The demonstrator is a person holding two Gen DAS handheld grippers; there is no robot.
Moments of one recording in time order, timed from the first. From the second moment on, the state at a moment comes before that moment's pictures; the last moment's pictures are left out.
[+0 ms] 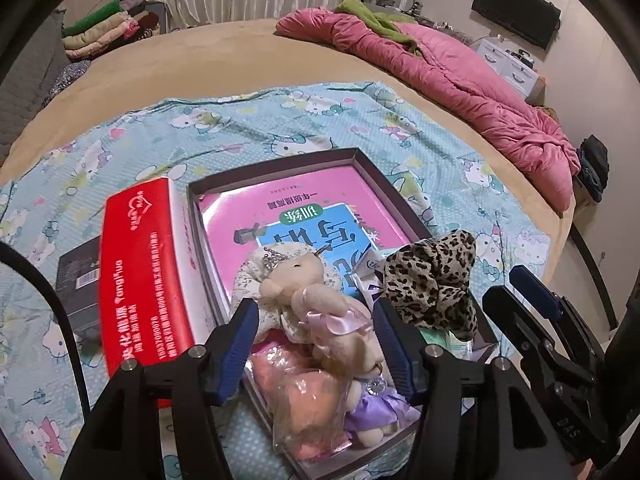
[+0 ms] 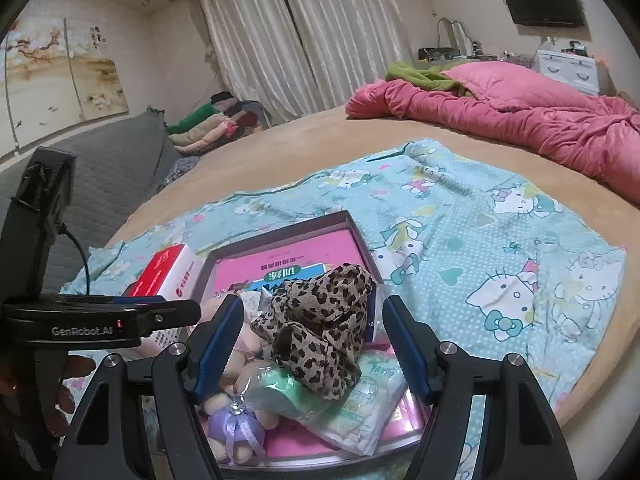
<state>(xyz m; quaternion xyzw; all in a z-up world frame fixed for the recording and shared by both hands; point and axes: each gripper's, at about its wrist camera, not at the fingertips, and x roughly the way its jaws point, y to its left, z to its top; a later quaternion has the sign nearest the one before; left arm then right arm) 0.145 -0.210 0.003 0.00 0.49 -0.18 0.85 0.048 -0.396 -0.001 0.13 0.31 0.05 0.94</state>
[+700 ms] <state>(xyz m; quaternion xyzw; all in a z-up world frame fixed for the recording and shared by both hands) 0.096 -0.159 0.031 0.00 0.47 -0.14 0.87 0.028 -0.363 0.043 0.14 0.30 0.03 0.94</state>
